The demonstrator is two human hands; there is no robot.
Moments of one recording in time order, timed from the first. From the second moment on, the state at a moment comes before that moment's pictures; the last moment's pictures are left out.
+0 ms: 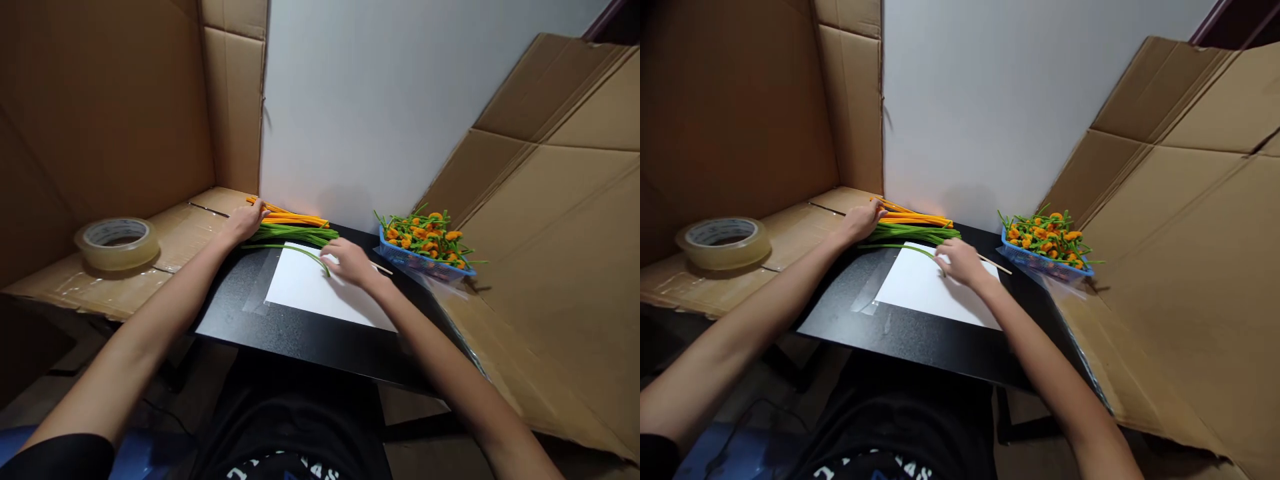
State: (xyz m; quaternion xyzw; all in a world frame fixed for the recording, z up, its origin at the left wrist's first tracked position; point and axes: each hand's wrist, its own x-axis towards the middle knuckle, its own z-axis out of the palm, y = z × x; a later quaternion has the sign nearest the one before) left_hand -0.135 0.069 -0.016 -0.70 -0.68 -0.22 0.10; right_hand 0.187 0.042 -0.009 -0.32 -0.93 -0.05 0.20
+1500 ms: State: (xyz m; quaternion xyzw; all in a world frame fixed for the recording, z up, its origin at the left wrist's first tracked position) left_hand -0.025 0.034 -0.019 -0.77 -0.33 -0.46 -0.29; right_hand 0.193 0.034 -0.004 -0.30 -0.88 -0.12 0.35
